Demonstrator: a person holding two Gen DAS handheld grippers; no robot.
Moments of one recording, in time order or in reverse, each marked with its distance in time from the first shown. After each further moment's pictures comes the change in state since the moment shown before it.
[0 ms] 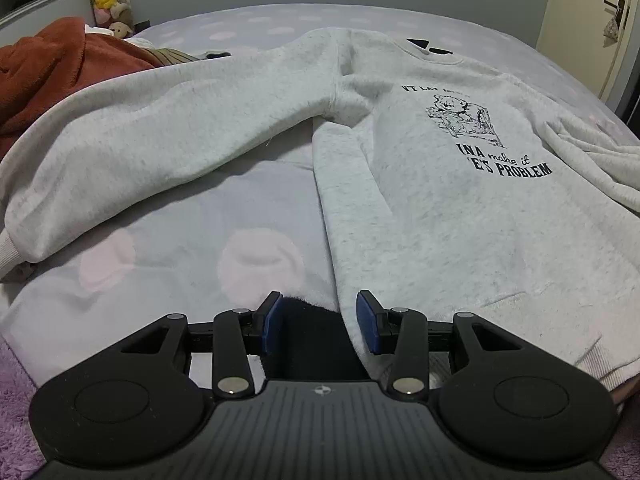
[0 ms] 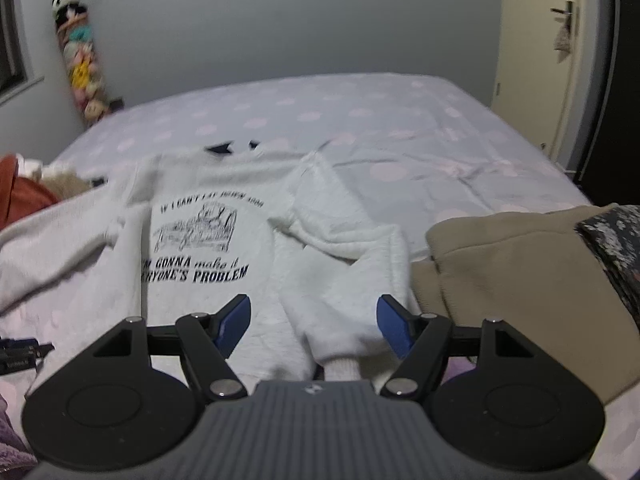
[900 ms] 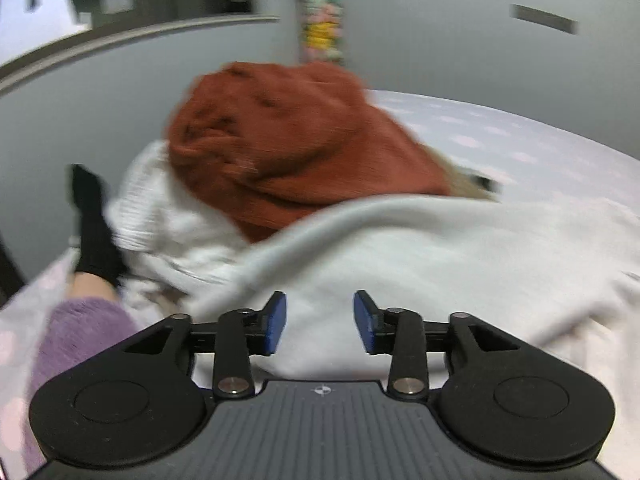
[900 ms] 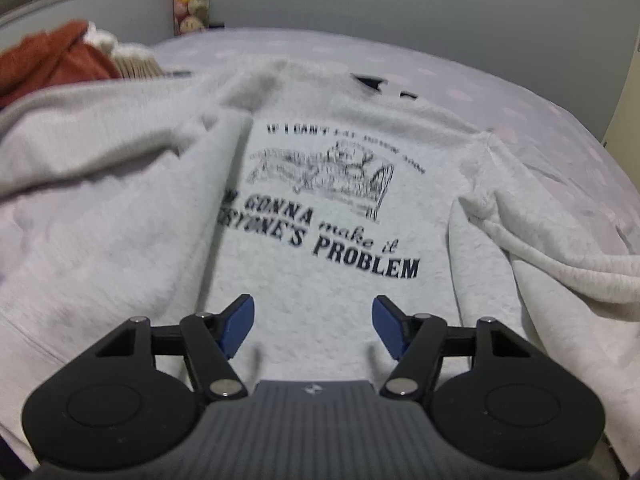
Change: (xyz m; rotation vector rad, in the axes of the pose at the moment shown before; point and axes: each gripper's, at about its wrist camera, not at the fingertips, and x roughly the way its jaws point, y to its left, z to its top) left arm -0.032 0.157 0.052 -0.354 -0.223 0.392; right arm 0.156 0.151 -0.035 -0.310 0.059 0.174
